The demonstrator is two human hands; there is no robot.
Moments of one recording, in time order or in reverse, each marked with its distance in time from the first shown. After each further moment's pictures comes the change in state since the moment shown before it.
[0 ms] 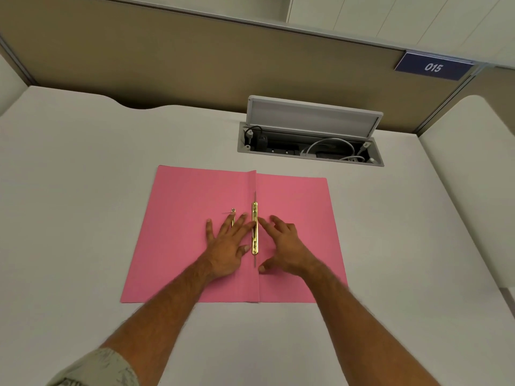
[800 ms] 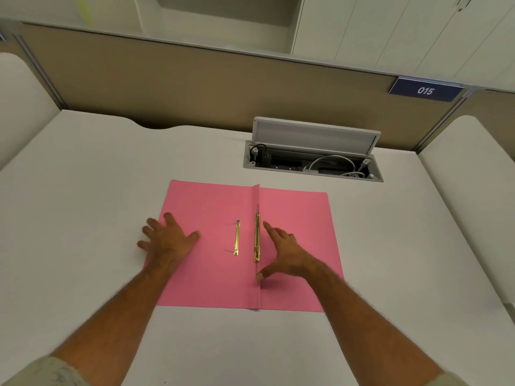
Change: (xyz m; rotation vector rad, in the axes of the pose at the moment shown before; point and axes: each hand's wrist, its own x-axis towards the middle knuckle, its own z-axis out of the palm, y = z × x) left_hand -0.034 -0.062 -0.088 -0.025 0.127 -0.880; right_hand -0.002 -0.014 -0.022 0.105 -0.107 0.034
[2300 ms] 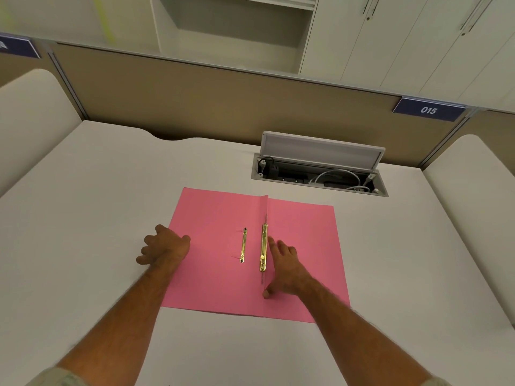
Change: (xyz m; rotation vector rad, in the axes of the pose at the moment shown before) left_hand -0.013 -0.006 -0.027 -0.263 -0.022 -0.293; right_hand -0.002 -0.011 0.024 -0.267 0.060 0.040
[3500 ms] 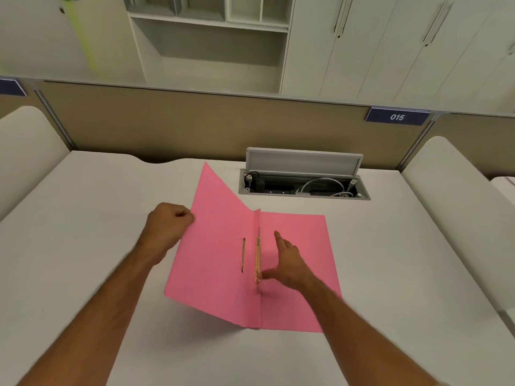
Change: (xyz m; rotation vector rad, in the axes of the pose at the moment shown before) left_hand -0.057 0.043 -0.095 -0.455 -0.151 0.647; right_hand -0.013 0.008 -0.035 0.385 0.186 0.080
